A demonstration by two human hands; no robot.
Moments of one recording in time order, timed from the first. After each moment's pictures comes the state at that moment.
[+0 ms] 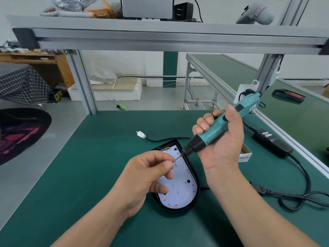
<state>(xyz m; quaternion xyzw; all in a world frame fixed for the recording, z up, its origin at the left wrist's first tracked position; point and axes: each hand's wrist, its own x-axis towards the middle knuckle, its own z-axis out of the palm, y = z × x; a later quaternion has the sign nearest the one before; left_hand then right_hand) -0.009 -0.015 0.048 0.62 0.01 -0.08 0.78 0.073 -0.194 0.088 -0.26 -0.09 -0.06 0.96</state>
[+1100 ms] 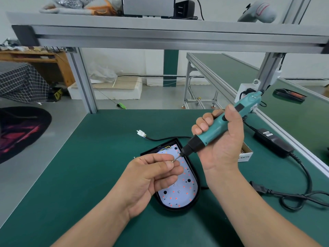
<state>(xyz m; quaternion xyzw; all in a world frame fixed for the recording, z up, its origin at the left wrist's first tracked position) -0.011 -0.022 0.056 0.50 0.08 -0.12 0.85 0.071 -0.190 0.088 -0.28 -0.11 -0.06 0.95</state>
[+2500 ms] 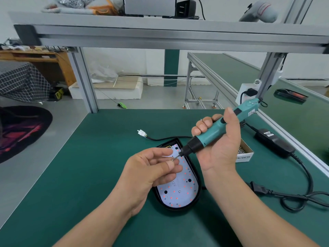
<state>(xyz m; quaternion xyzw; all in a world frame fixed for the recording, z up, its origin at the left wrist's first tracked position) -0.008 -0.021 0.046 0.57 0.04 -0.05 0.82 0.073 -0.186 0.080 -0.27 -0.05 -0.08 0.96</state>
